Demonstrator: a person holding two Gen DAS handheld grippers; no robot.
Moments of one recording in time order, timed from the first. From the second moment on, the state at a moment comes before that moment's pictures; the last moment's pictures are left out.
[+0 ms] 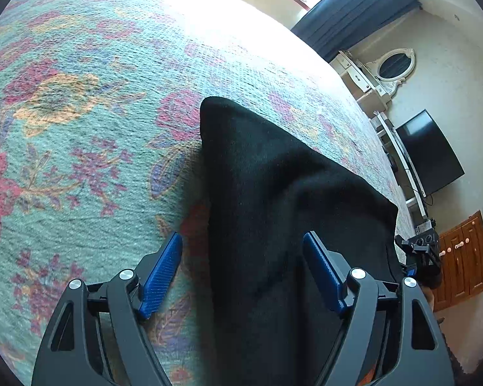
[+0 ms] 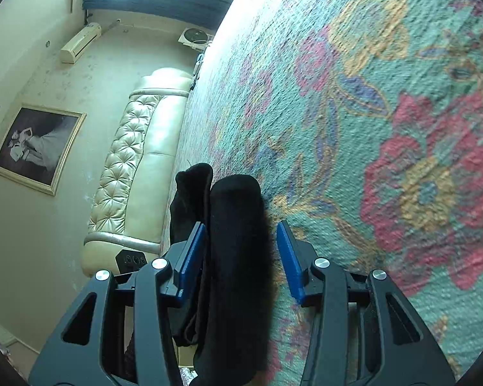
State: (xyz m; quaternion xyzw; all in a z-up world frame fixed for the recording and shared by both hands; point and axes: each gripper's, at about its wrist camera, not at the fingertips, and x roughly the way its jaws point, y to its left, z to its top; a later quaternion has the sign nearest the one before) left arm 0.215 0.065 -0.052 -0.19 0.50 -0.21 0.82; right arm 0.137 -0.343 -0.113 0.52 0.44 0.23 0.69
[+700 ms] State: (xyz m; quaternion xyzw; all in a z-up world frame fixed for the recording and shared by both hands) left arm 0.055 0.066 0.013 -0.05 0.45 -0.02 0.89; right arm 0.032 -0.259 -0.038 0.27 0.53 0.07 0.80
